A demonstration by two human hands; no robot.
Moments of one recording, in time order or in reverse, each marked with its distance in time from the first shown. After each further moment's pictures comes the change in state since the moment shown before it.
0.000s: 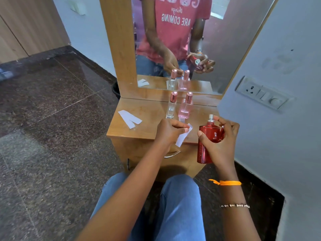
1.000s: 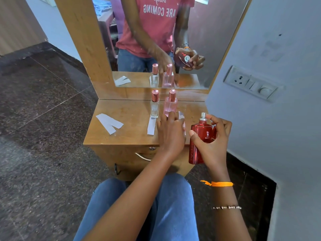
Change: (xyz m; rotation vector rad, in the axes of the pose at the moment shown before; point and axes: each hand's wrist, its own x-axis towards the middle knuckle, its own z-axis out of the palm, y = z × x) left_hand 0.024 -0.013 0.059 0.930 0.158 0.426; right_hand 0.008 0.016 -0.007 0.009 0.036 0.062
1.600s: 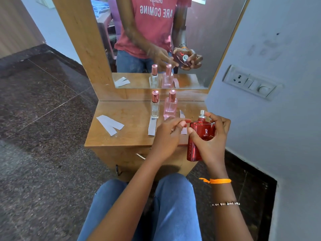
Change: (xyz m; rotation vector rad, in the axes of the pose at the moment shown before) left_hand -0.016 -0.013 -0.032 -0.765 -0.142 -0.004; right_hand 0.001 -0.007 0.007 0.016 0.027 -0.012
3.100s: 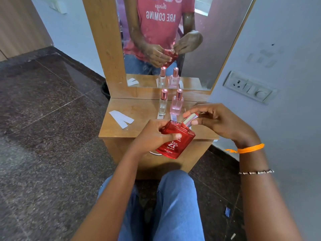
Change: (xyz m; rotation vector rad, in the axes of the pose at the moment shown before) left_hand -0.034 0.003 -0.065 -0.246 -0.233 -0.106; right_hand 0.042 -0.090 -0.030 -0.128 -0.919 -0.118
